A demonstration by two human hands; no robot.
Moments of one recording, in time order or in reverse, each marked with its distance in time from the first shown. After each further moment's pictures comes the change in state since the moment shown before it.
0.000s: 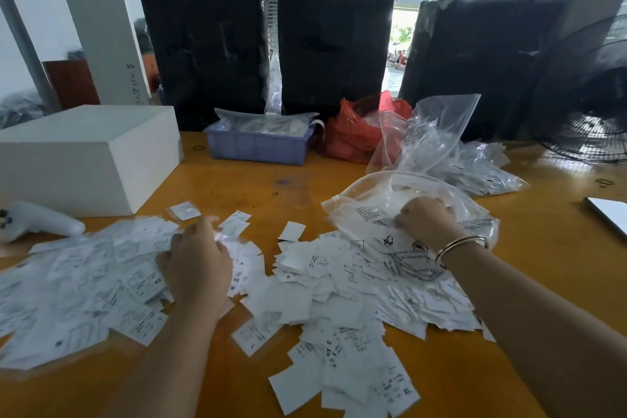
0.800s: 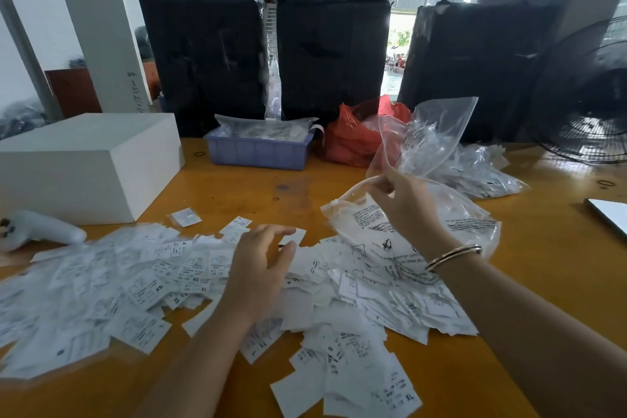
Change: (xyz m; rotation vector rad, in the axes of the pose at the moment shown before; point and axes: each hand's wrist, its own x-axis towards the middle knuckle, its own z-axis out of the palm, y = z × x) left_hand -0.028 0.037 -0.003 -0.578 -0.351 0.375; right_hand -0.016 -0.034 -0.010 0.518 0.384 -0.391
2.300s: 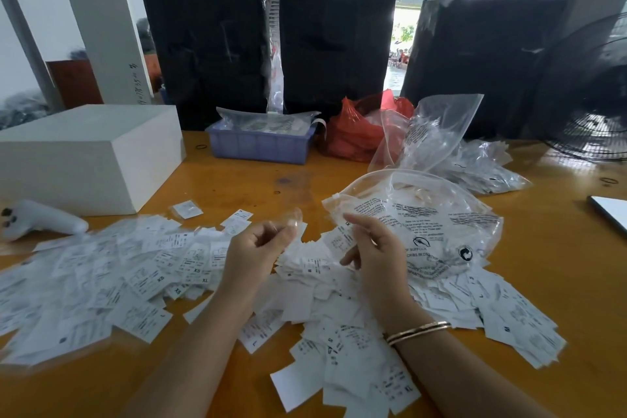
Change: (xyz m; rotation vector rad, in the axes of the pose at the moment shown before) left_hand 0.002 0.006 -0.002 -0.463 0.099 -0.313; right_hand -0.086 -0.039 0.043 0.752 0.076 0.330
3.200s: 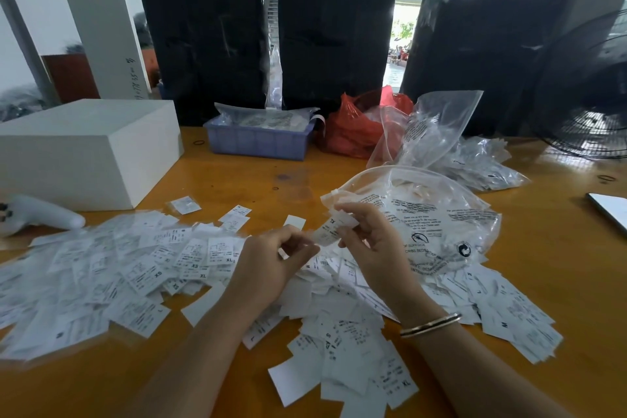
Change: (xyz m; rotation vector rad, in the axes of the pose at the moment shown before) left_hand -0.007 -0.003 0.004 0.285 -0.219 0.384; right_hand 0.003 -0.010 -0.012 -0.116 -0.267 -0.295
